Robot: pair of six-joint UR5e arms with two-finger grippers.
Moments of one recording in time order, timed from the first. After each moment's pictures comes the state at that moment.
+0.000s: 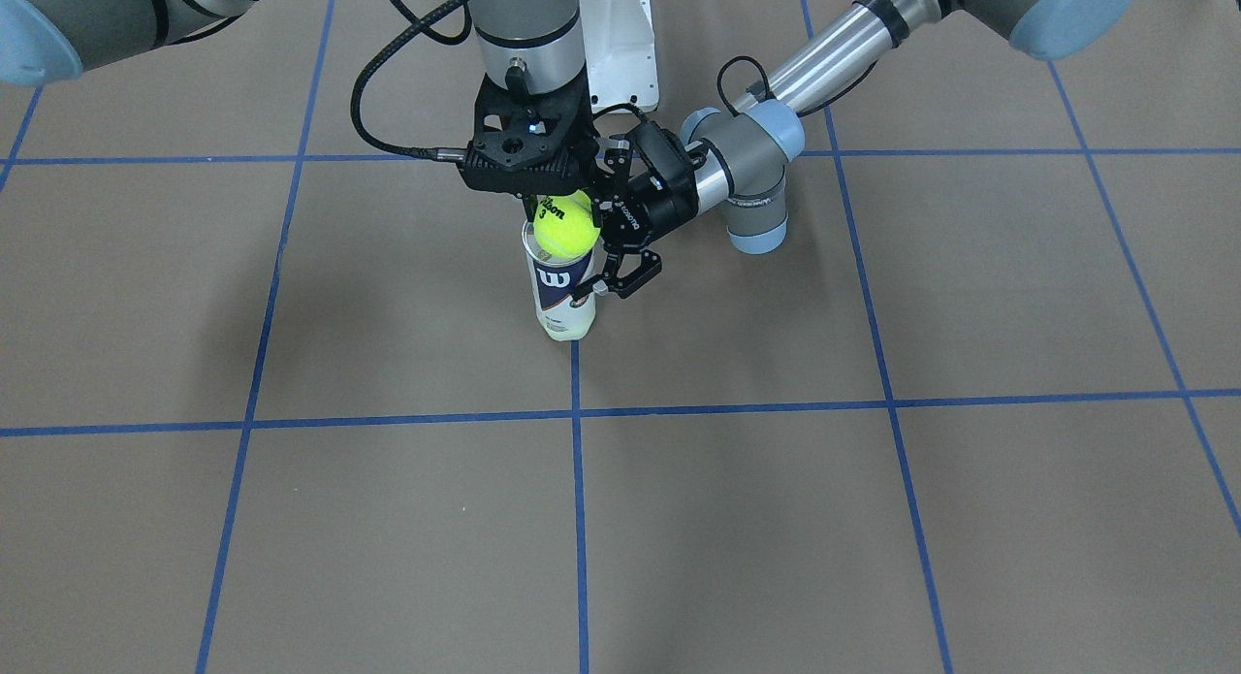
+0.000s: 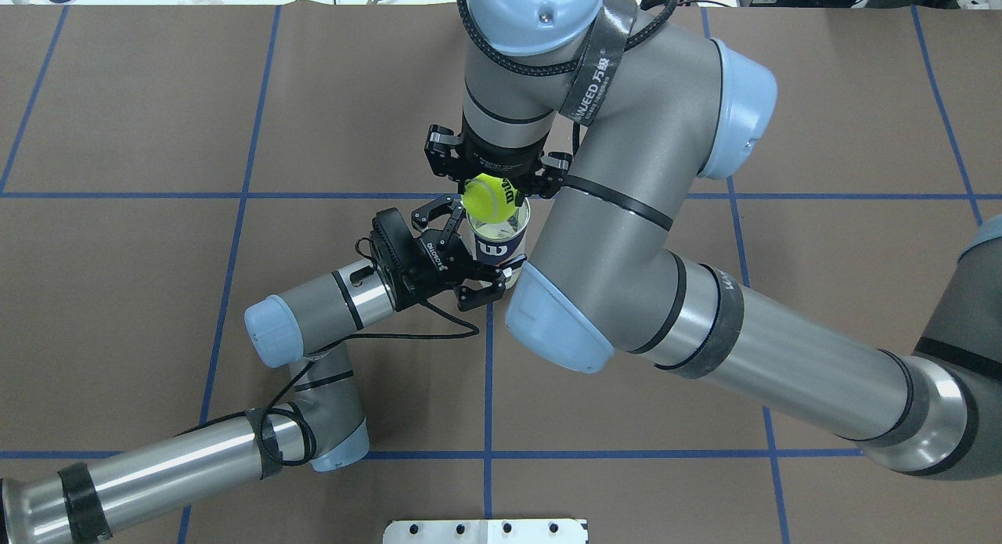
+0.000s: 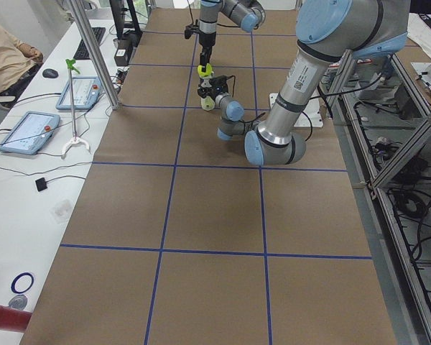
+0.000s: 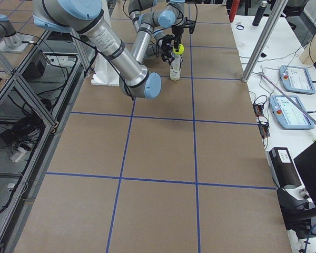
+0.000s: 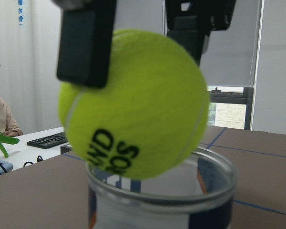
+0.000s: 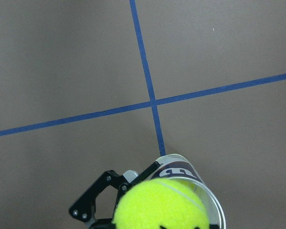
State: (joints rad) left arm -0.39 -2.29 -1.03 -3.52 -1.39 -0.31; right arm 0.63 -0.63 1.75 -1.88 1.94 1.32
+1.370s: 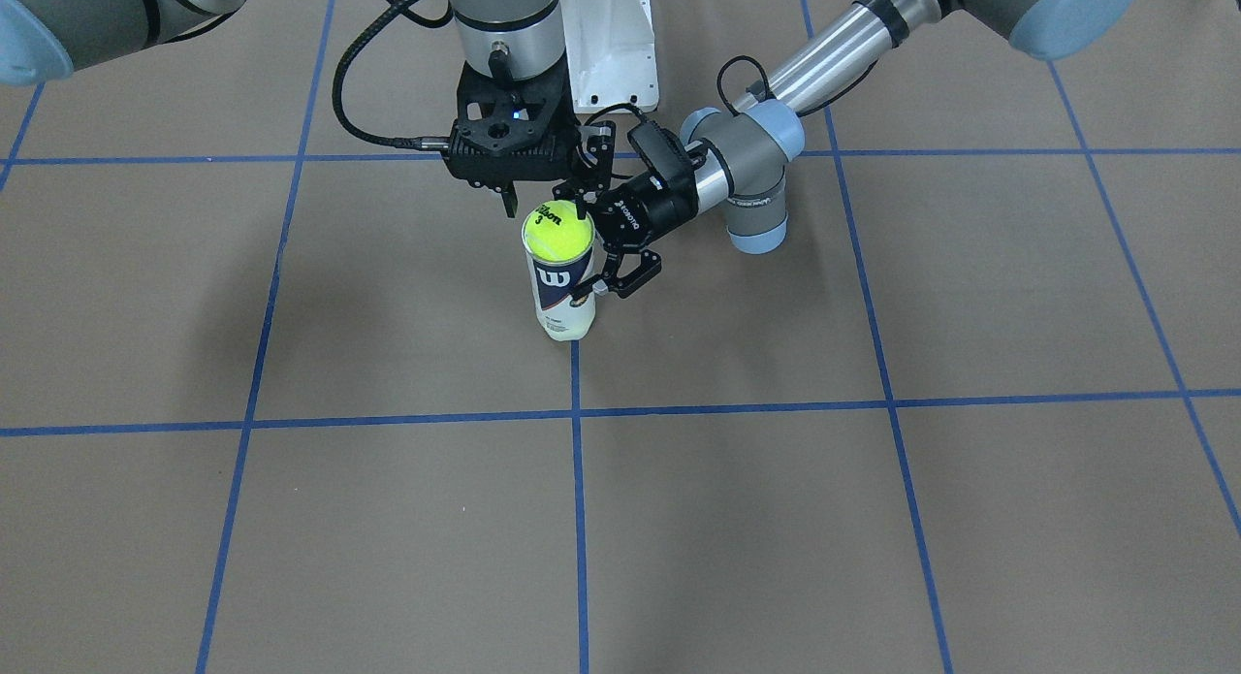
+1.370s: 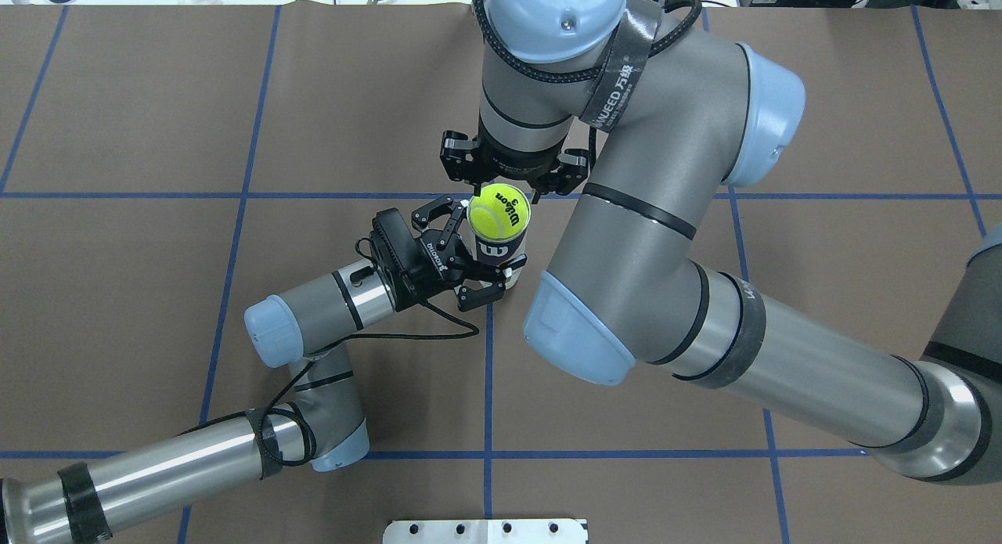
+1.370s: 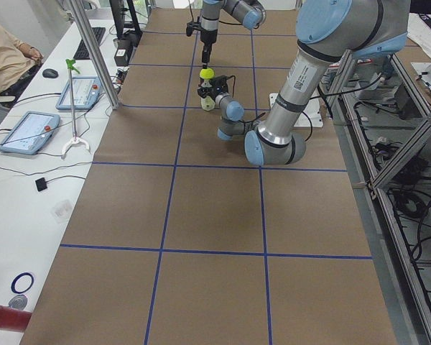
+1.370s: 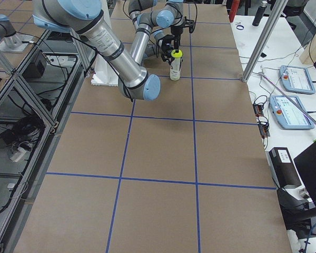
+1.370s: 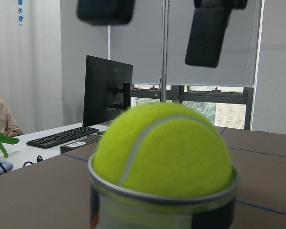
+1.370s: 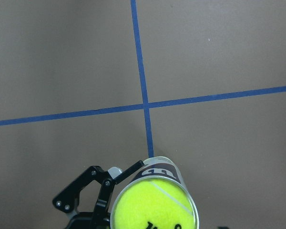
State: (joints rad) left arm -0.39 -2.29 -1.03 -3.52 -1.39 -0.31; right arm 0.63 -0.65 1.79 -1.91 1.91 1.25
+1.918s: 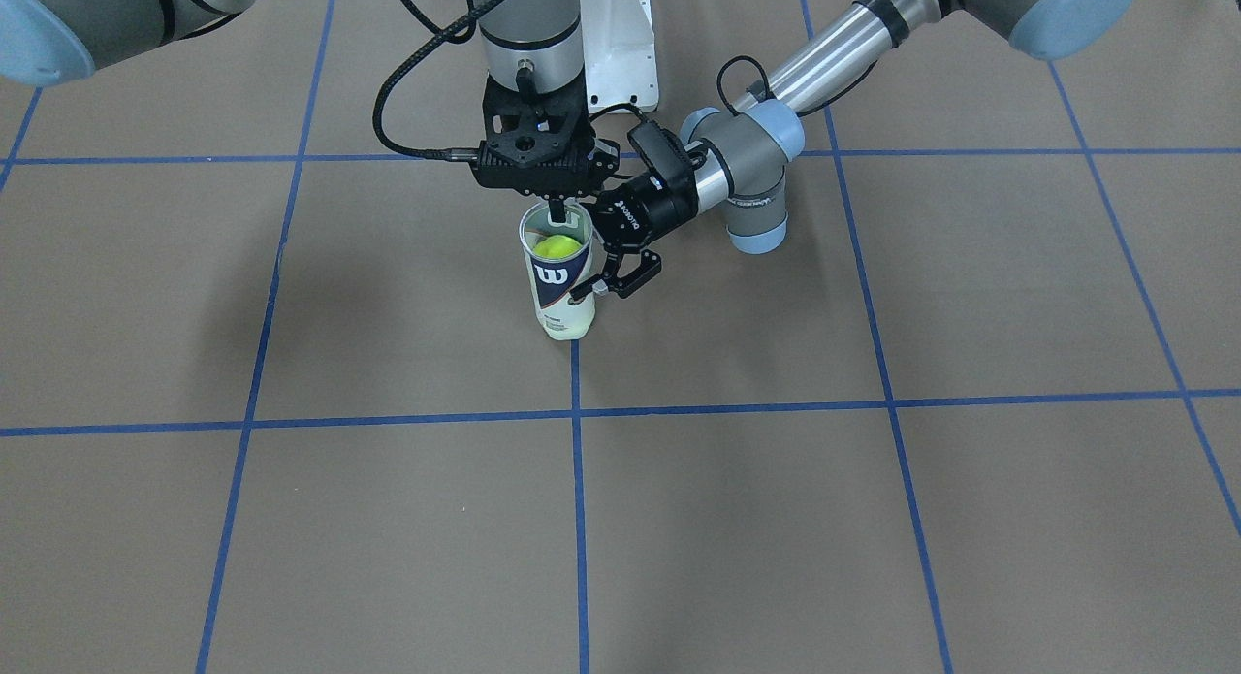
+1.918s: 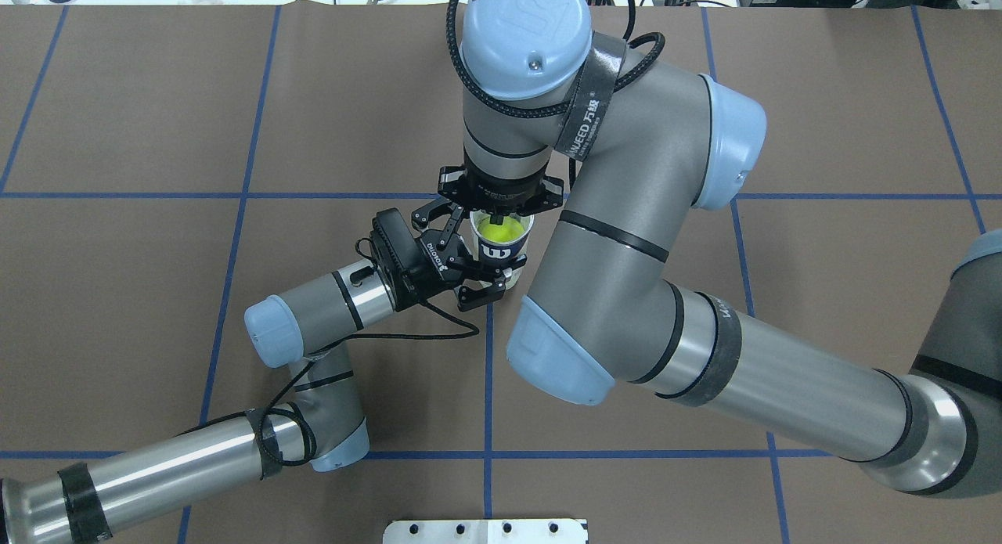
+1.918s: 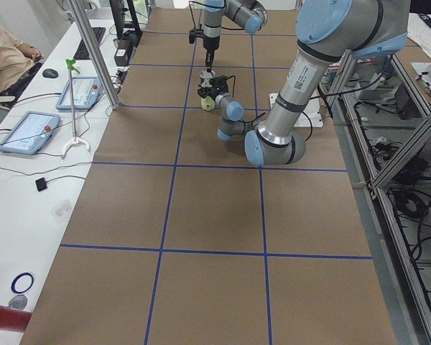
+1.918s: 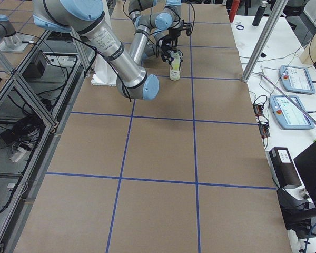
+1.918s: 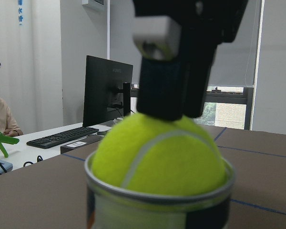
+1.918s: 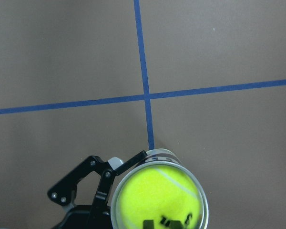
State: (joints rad) left arm -0.39 -2.29 -1.03 -3.52 -1.39 -0.31; right arm 0.59 -0.65 1.76 -1.91 1.90 1.25
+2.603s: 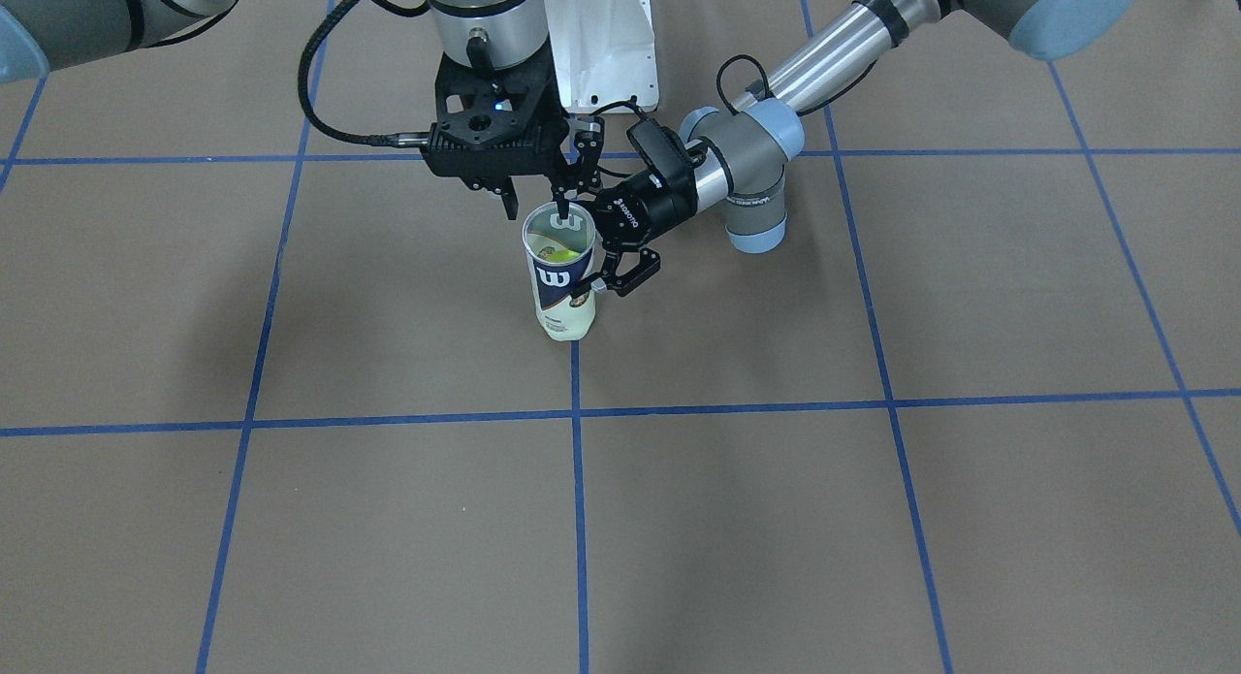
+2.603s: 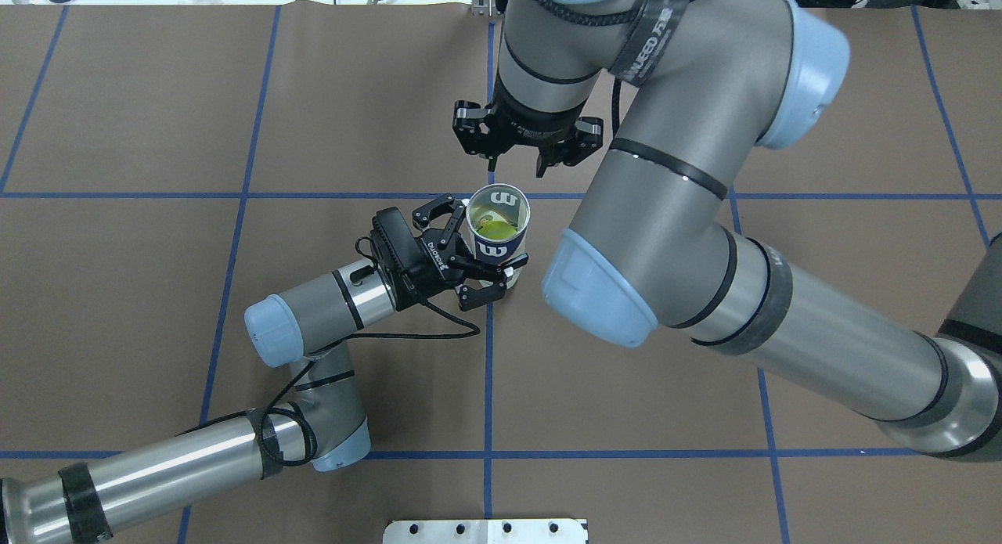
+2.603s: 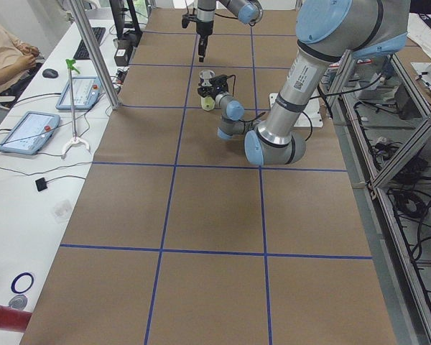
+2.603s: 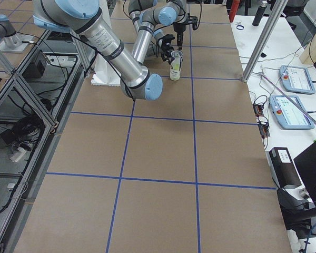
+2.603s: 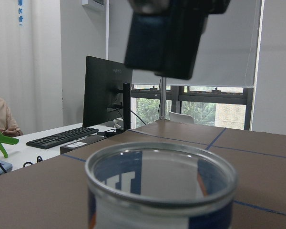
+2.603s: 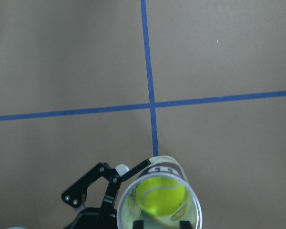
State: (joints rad) left arm -0.39 -2.30 -1.05 -3.52 -1.39 -0.31; right arm 0.72 -0.65 1.81 -1.93 1.98 1.17
